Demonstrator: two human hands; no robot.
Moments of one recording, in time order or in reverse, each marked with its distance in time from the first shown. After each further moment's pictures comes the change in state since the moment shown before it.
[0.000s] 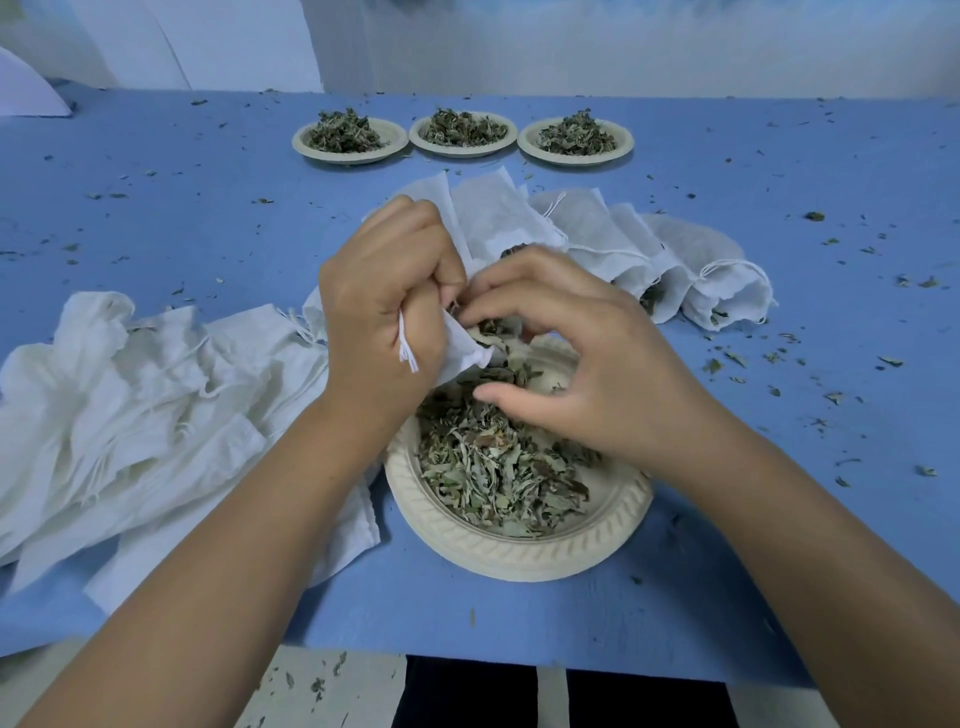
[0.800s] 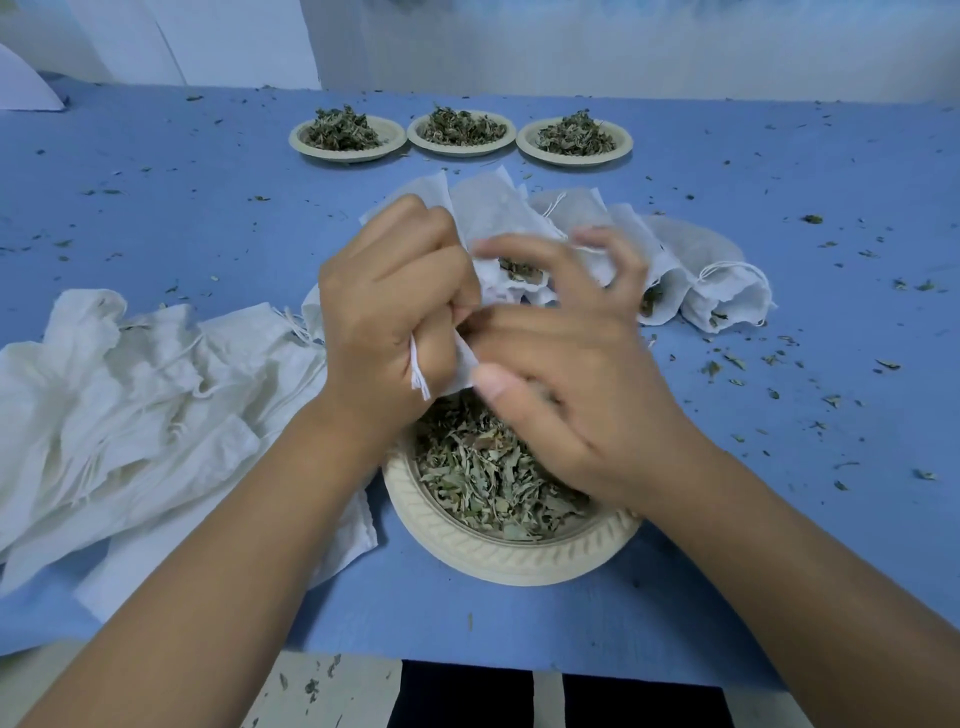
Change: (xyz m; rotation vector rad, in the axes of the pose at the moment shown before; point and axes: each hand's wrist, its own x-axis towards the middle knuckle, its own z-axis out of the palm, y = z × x) left_hand 0.001 0.001 0.001 0.054 0.019 0.186; right_hand -0.001 -0.012 0.011 -0.344 0.076 -0.159
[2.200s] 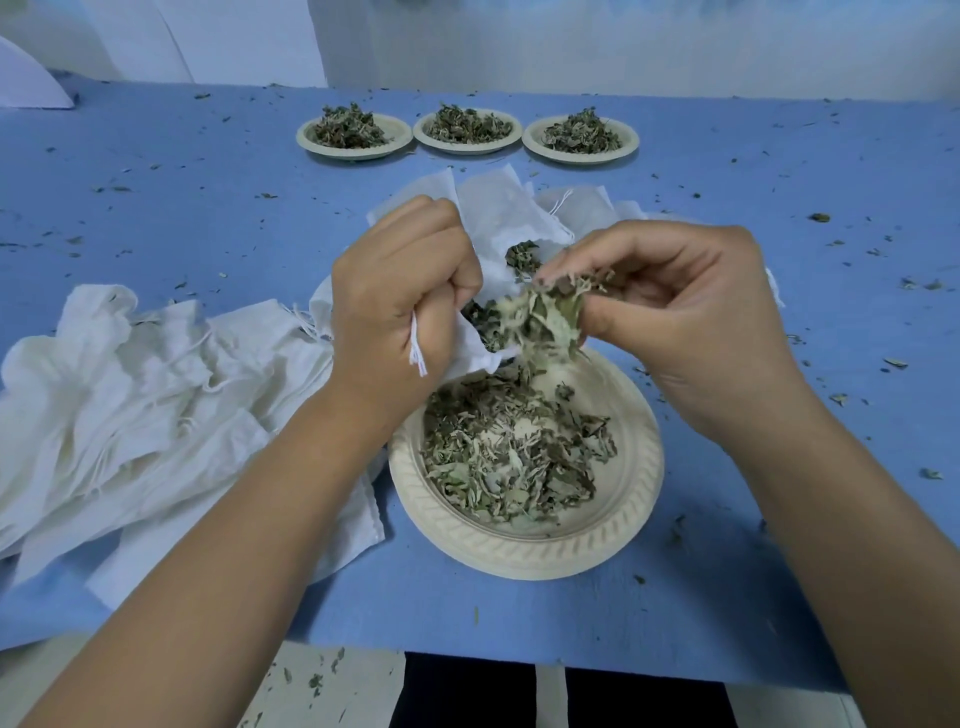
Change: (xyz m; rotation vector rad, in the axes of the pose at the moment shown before) left_hand 0.001 -0.002 -0.002 -0.065 -0.073 -0.117; right_hand 0.006 0.014 -0.031 0.960 0.147 0.405
